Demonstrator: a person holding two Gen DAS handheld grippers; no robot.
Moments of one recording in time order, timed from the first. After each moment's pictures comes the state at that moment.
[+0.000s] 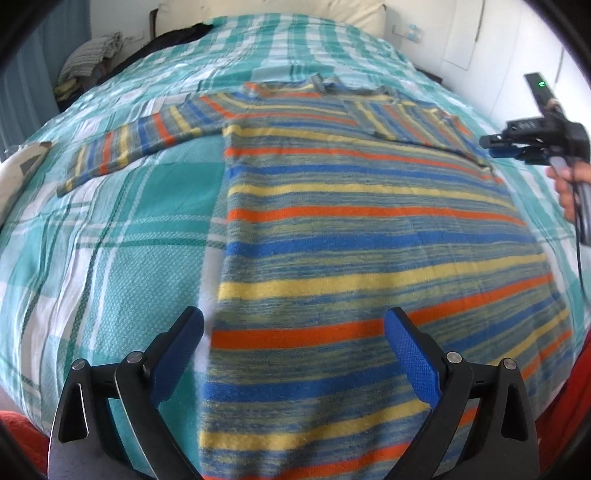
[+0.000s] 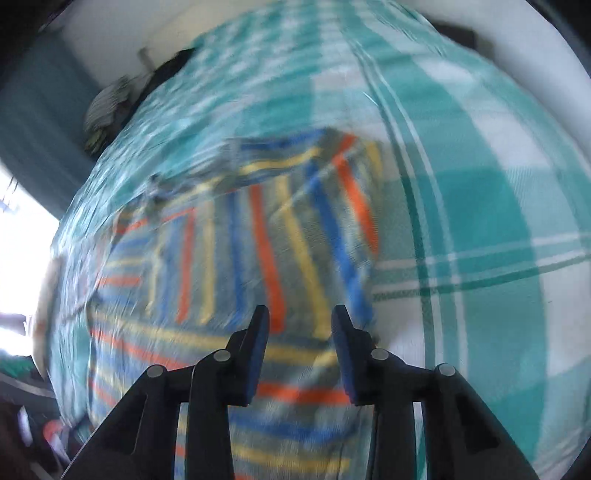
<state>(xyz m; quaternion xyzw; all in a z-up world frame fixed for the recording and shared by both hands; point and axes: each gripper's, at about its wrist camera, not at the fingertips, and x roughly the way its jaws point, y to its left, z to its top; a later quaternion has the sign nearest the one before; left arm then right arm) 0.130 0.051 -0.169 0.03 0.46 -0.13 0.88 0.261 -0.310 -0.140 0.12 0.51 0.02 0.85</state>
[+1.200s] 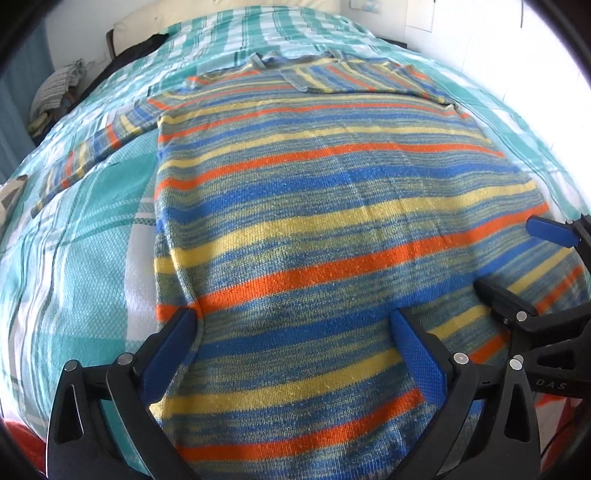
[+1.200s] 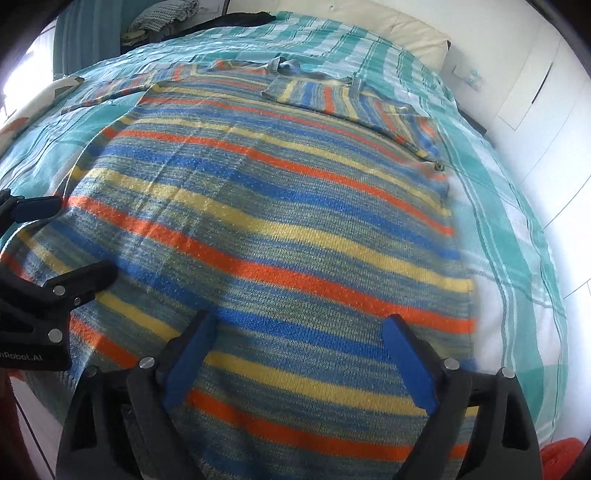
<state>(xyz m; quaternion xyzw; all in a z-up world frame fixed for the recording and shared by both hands) 0.105 0.006 -0.195 0.11 0.47 -0.15 0.86 0.062 -0.142 -0.200 -0.12 0.48 -0.04 0.87</state>
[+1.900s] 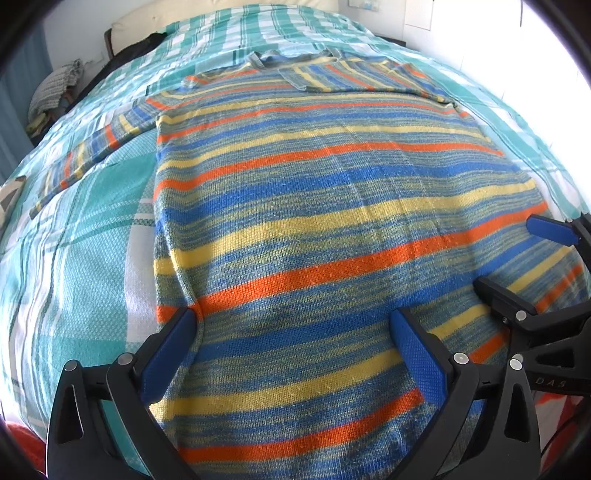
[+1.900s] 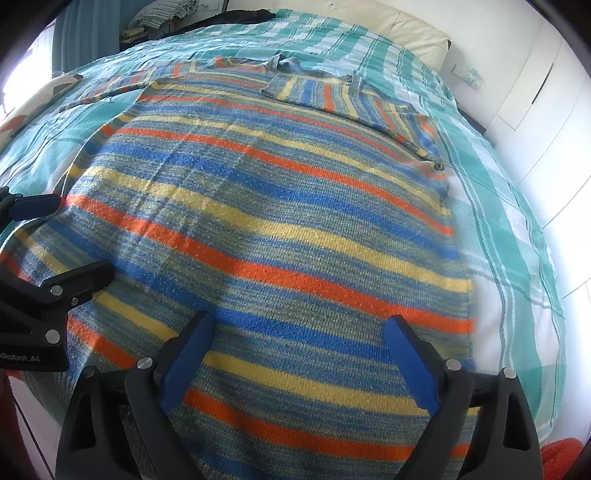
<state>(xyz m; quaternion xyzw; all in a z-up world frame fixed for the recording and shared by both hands) 0.106 0.006 -0.193 0.10 0.48 -0.16 0.86 0.064 -0.142 -0.201 -0.12 0.49 -0.04 0.86</state>
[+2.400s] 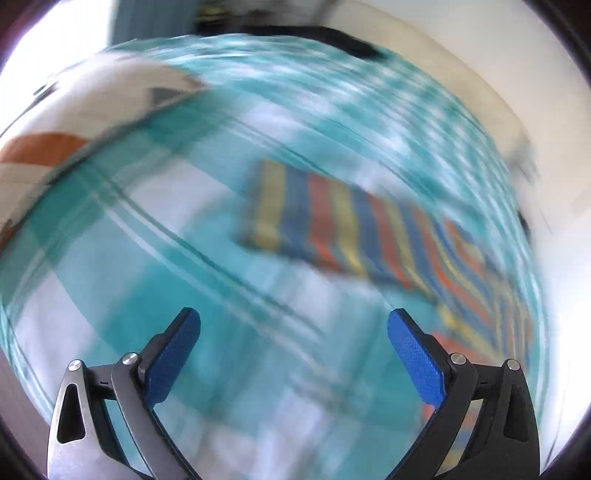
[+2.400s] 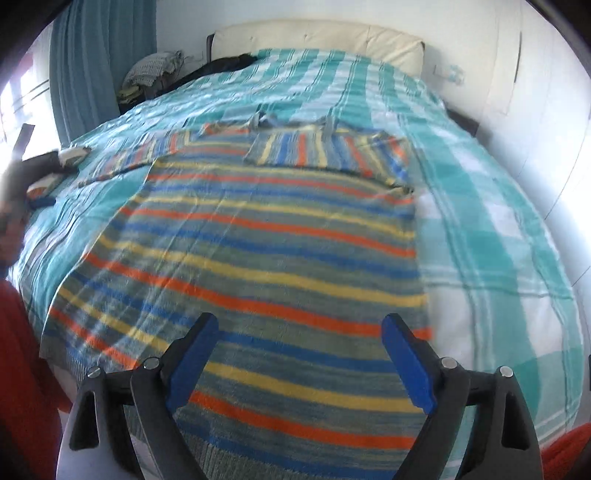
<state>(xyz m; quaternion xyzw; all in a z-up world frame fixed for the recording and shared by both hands) 0.255 0.290 -0.138 -0.24 0.45 0.08 0.86 0.041 -0.179 -0.152 -0.03 0.43 -0.01 0.90</state>
